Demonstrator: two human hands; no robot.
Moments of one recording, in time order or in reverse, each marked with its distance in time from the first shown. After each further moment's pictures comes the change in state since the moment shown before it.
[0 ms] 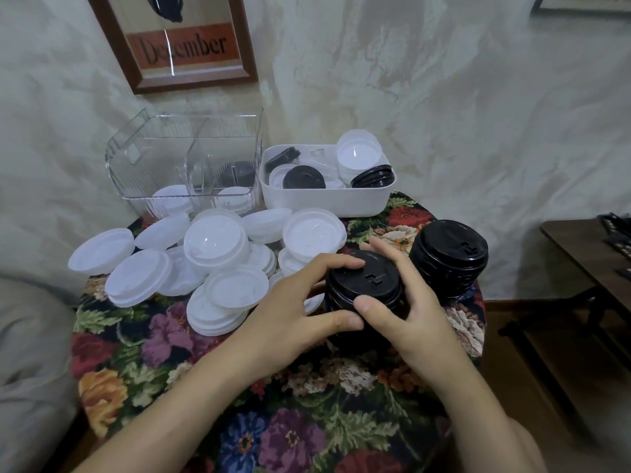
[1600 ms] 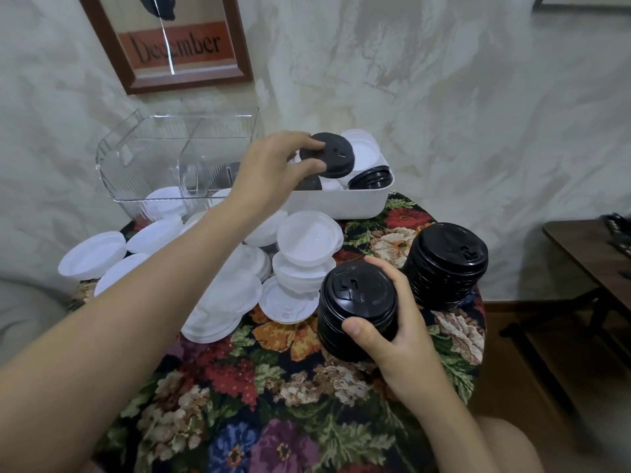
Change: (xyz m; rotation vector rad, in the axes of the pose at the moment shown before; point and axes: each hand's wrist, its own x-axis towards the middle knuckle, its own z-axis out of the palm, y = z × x) left_hand 0.154 0.002 -0.085 0.527 0.447 0.221; right_hand -0.010 0.012 0.016 0.084 0.065 0.063
